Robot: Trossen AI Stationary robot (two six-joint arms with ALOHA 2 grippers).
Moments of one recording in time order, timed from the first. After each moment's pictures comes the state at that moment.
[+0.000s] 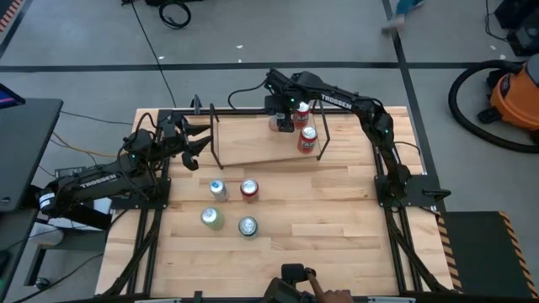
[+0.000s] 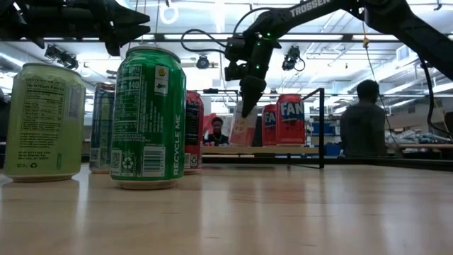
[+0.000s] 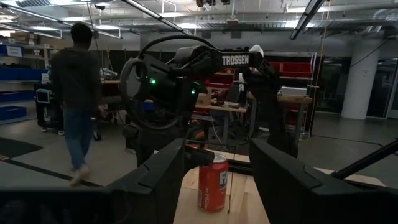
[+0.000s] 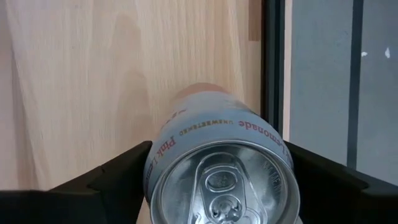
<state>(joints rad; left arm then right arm) 0.47 0.50 0.31 0.42 0.14 -0.08 -0.55 2.16 2.09 -1.12 -0.02 -0.55</state>
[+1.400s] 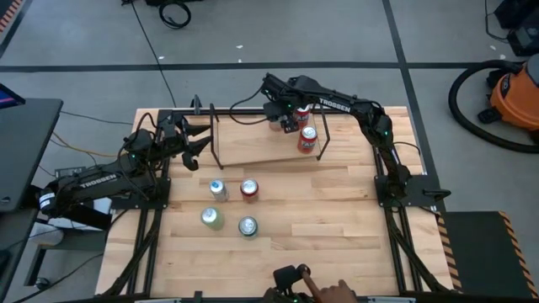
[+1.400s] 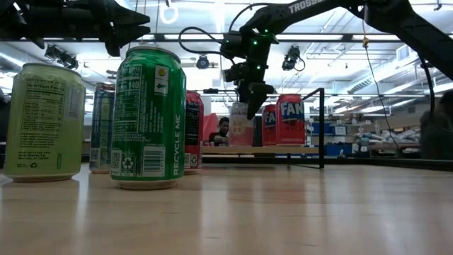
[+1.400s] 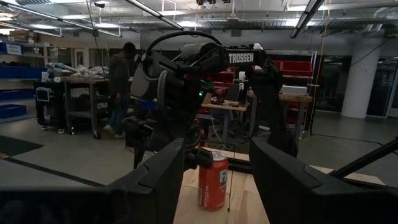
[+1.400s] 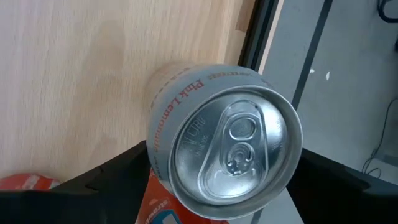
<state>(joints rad) 0.47 0.50 0.31 0.41 0.14 -0.08 -0.50 2.16 2.09 -1.13 0.18 -0.81</state>
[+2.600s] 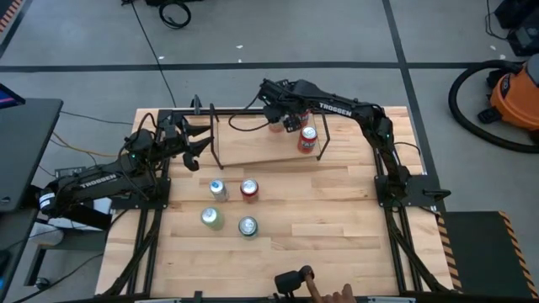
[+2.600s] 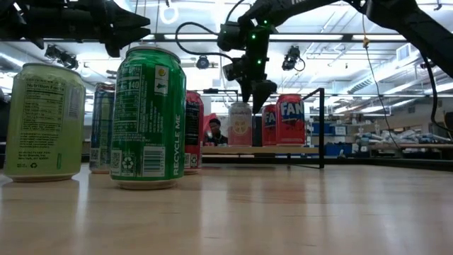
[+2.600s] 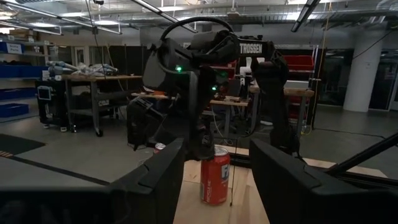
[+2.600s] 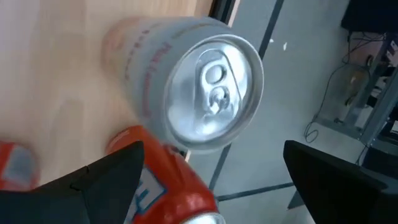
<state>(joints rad) 0.47 0.50 0.31 0.39 0.14 -0.06 -0.44 2.13 2.09 -1.15 0.45 -0.82</state>
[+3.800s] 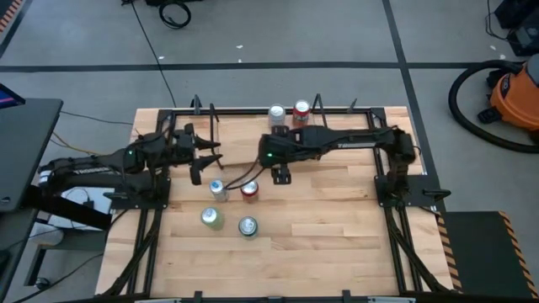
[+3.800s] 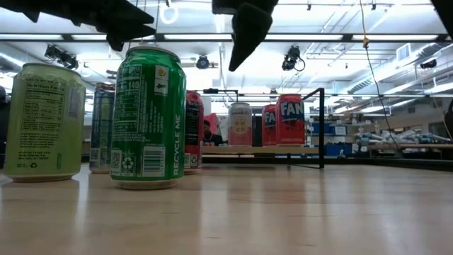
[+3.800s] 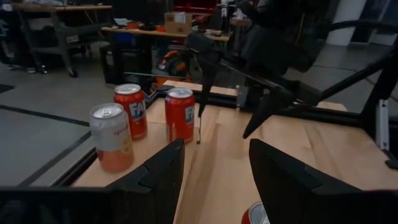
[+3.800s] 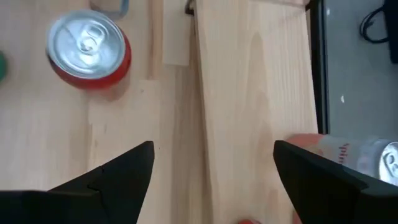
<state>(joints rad) 0.15 0.60 0.53 -0.03 -0.09 -0.06 -0.02 1.89 1.84 -1.02 0.29 -0.16</state>
